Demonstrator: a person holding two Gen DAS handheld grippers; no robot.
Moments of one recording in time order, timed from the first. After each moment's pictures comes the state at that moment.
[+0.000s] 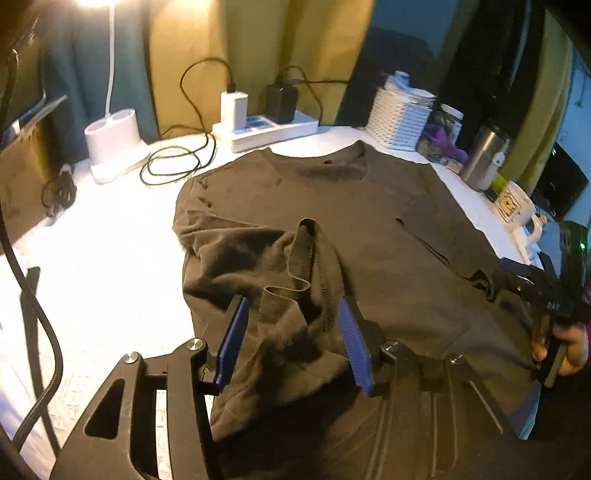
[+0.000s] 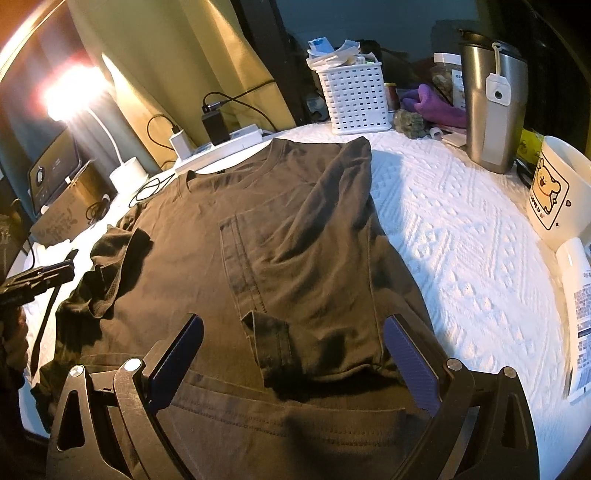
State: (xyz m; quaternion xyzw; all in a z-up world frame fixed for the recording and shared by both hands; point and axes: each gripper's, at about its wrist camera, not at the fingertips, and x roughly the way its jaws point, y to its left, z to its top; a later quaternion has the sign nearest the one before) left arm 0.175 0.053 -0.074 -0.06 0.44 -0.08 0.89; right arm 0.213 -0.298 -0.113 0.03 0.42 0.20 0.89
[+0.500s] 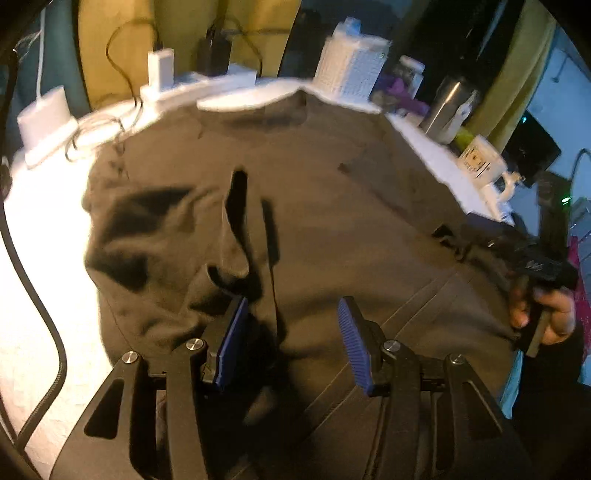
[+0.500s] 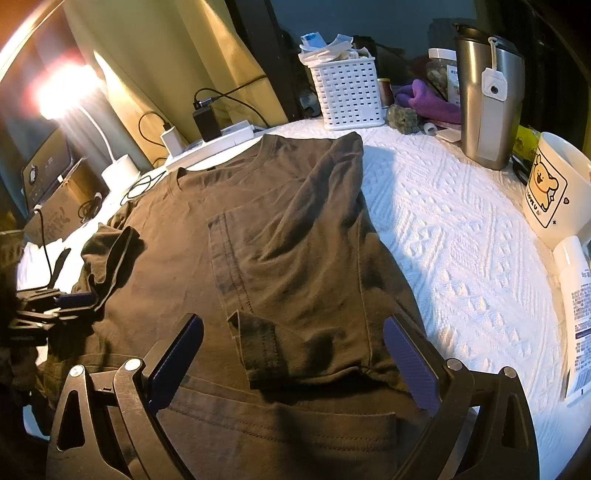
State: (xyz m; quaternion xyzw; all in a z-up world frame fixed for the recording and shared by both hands) left arm 0.173 0.008 -0.086 -0.05 0.49 -0.17 0.86; right arm 0.219 -0.301 -0.116 0.03 0.43 0.19 0.88
